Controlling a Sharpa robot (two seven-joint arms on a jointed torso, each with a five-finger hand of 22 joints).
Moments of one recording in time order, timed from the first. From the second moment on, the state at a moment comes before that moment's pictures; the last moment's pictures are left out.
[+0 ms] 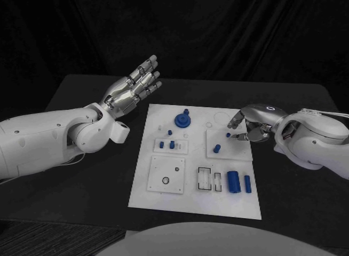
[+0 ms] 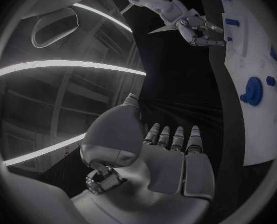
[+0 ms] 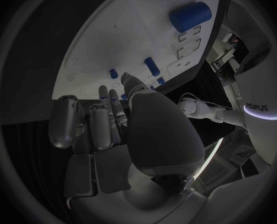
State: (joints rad) left arm 1.28 -0.92 -0.22 1.50 -0.17 0.04 0.67; left_hand 1.15 0.13 -0.18 0.29 0.20 0.07 -0.17 0.02 0.01 0.00 -0.09 0.01 0.00 0.00 0.03 0.00 0.00 0.16 0.00 0.12 0.00 0.00; right arm 1.32 -0.99 -0.25 1.70 -1.52 -0.26 -0.16; right_hand 1.48 -0.10 0.18 0.17 0.28 0.94 0.17 0.07 0.07 1.04 0.11 0.10 0.16 1.47 0.02 1.37 1.25 0.06 1.44 0.13 1.24 1.31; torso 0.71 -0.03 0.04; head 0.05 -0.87
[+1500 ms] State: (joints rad) left arm 1.27 -0.91 -0.22 1.47 -0.16 0.05 0.67; left_hand 1.29 0.14 -0.22 0.27 0.27 0.10 -0.11 0.02 0.02 0.00 -0.04 0.01 0.00 0.00 0.08 0.00 0.00 0.16 0.00 0.20 0.00 0.00; right arm 1.28 -0.90 -0.24 1.61 -1.53 -0.27 -0.17; right_hand 1.52 -0.12 0.30 0.15 0.27 1.07 0.14 0.10 0.08 1.18 0.08 0.09 0.08 1.47 0.01 1.39 1.27 0.06 1.45 0.11 1.25 1.31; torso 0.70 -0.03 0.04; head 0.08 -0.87
